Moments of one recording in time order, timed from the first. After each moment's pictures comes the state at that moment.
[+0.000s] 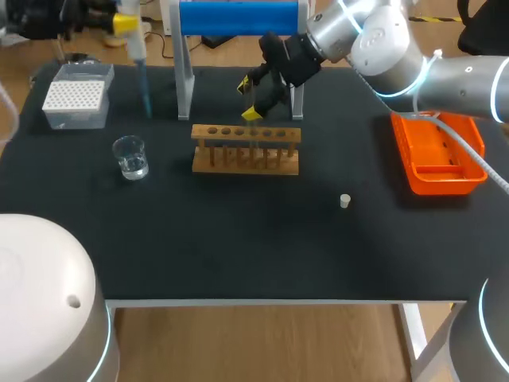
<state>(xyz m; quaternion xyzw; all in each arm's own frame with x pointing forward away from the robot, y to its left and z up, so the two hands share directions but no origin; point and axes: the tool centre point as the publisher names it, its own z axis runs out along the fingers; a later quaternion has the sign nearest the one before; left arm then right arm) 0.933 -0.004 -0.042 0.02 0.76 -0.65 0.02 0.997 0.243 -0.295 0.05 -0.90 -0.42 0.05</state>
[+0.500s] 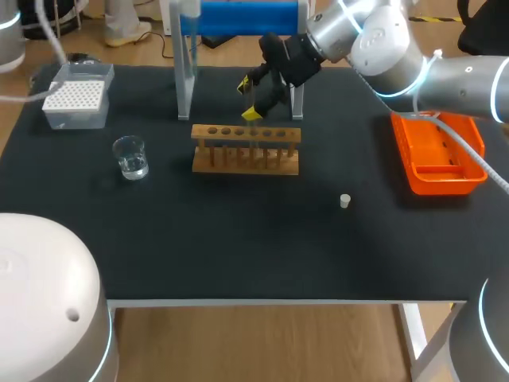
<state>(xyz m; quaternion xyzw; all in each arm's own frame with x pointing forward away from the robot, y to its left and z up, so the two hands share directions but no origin) 0.950 -0.104 0.023 0.05 0.76 -0.65 -0.01 0.997 0.243 -0.295 0.05 -0.90 -0.42 0.05</state>
